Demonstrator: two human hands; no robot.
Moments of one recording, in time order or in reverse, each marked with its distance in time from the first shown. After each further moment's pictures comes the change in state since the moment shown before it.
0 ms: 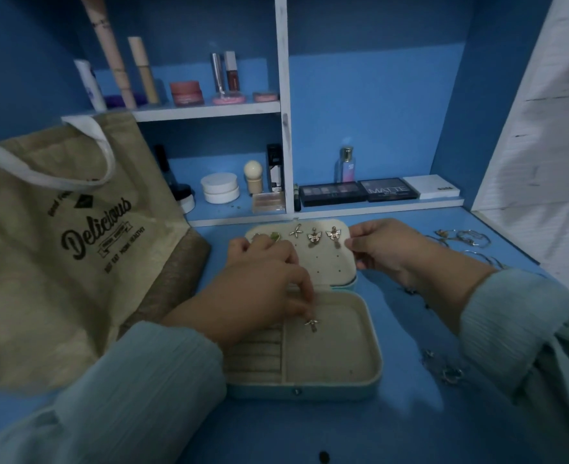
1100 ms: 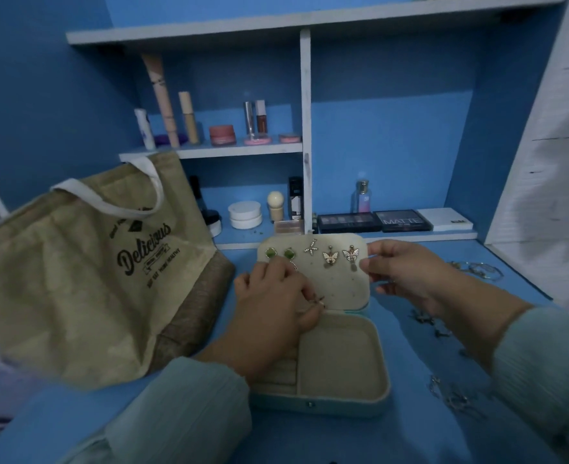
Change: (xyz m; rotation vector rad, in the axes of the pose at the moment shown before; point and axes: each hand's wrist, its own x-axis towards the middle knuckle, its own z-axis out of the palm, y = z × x) left_hand -0.018 0.013 0.006 -0.131 0.256 -0.270; right_hand -0.029 -0.016 -0.011 -0.010 -0.075 -0.082
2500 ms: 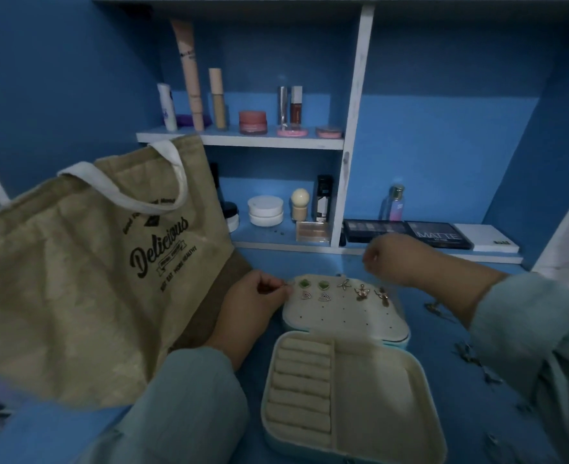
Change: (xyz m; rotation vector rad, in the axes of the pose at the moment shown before) left_hand 0.034 -0.074 0.034 -0.955 0.106 -0.535; right_hand 0.078 -0.035 0.035 -1.214 -0.068 -0.085
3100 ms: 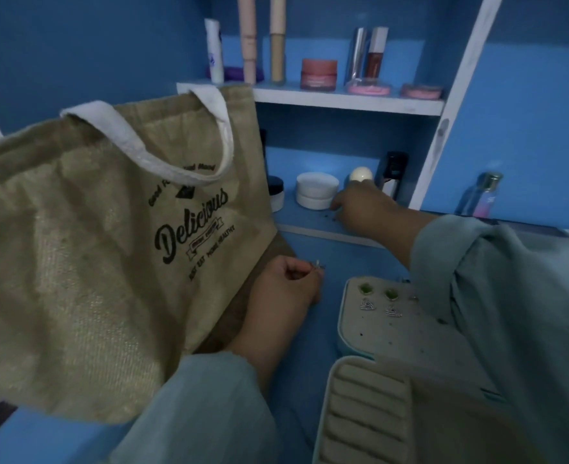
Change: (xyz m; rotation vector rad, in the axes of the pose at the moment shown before) left_hand 0.027 -0.017 -0.003 -0.295 0.127 -0.129; right_hand 0.147 -0.094 0.029 -0.086 0.206 -0.273
